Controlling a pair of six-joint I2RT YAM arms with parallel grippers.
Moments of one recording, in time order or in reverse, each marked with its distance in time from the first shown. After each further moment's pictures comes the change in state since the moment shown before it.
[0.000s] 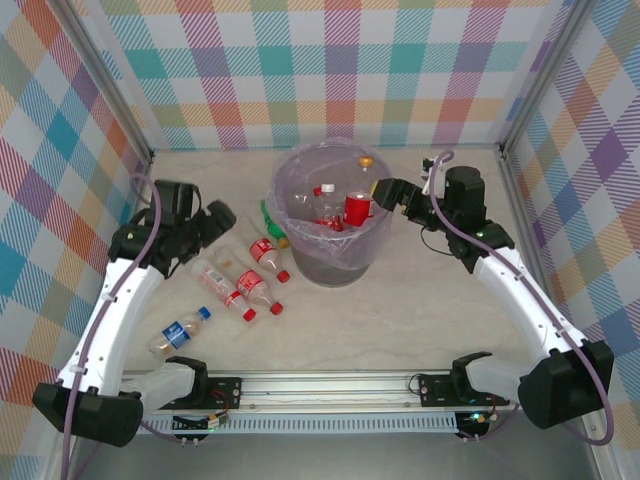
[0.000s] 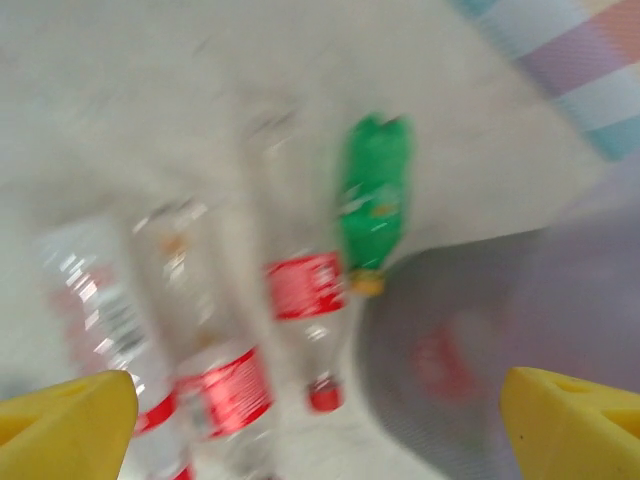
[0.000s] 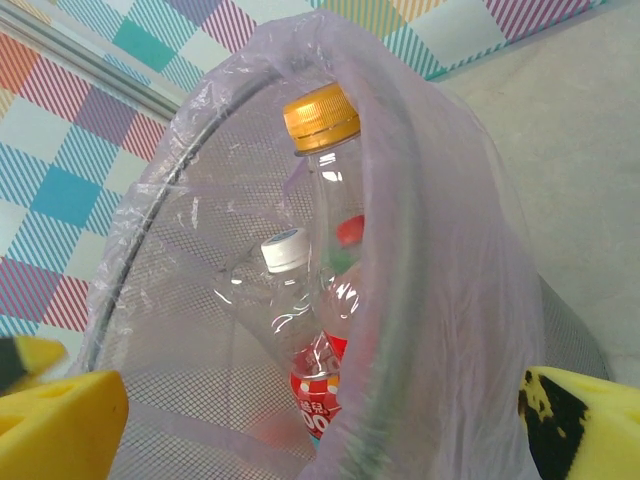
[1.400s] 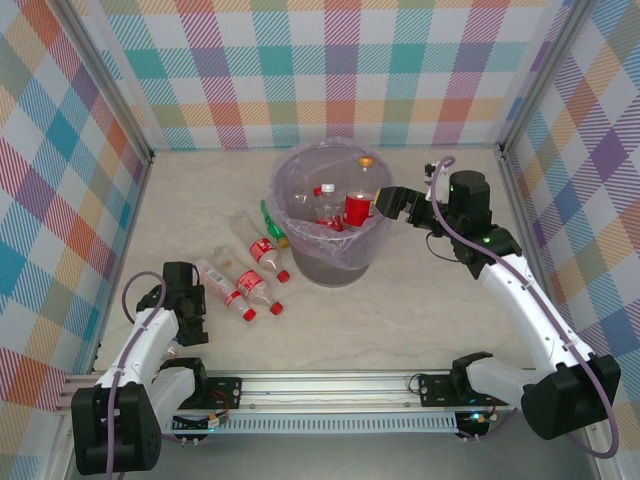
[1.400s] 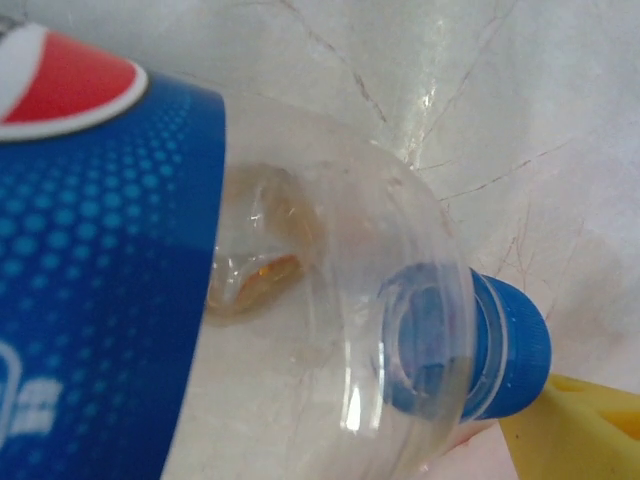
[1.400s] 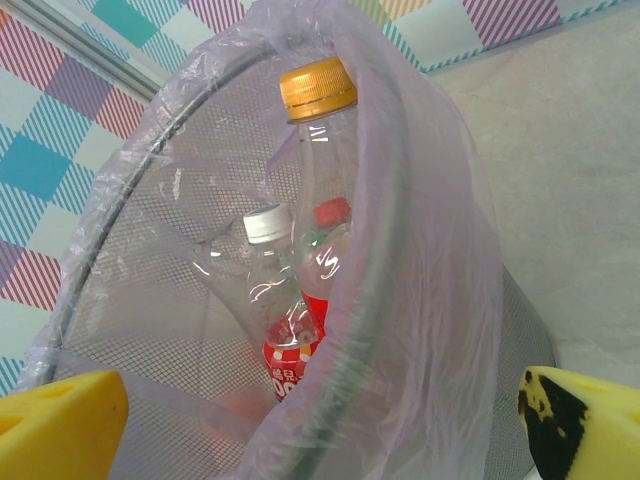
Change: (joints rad) left arm 0.269 -0.138 -0.805 0.334 -0.023 -0.834; right arm 0.000 -0.055 0.000 -0.097 0.027 -0.097
